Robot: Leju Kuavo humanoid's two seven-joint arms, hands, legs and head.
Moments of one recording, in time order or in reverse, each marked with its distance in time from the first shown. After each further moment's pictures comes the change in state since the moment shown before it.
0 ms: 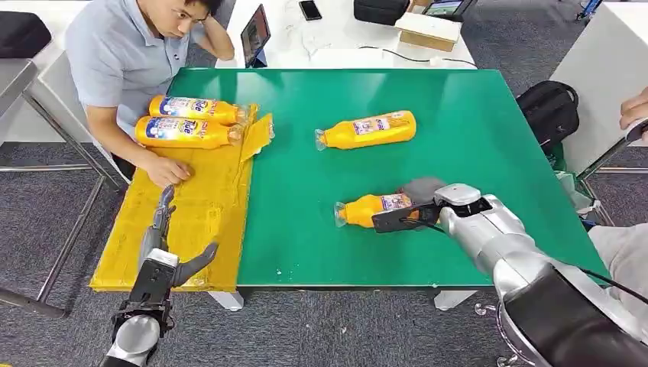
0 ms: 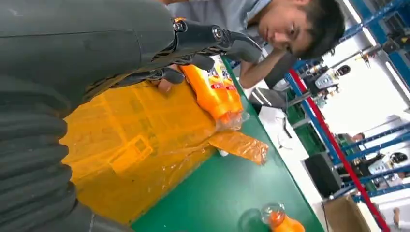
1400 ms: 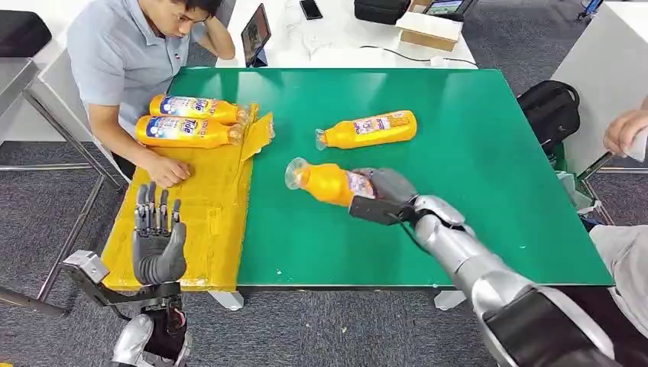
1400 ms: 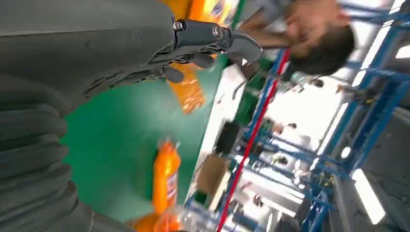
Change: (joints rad) left arm 0.040 -0.156 0.052 -0.107 0.714 -0.253 -0.051; right arm 0.143 0.104 -0.210 -0.099 -0.502 -0.296 -0.352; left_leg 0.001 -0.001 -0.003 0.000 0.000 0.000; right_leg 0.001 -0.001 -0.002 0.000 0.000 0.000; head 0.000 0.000
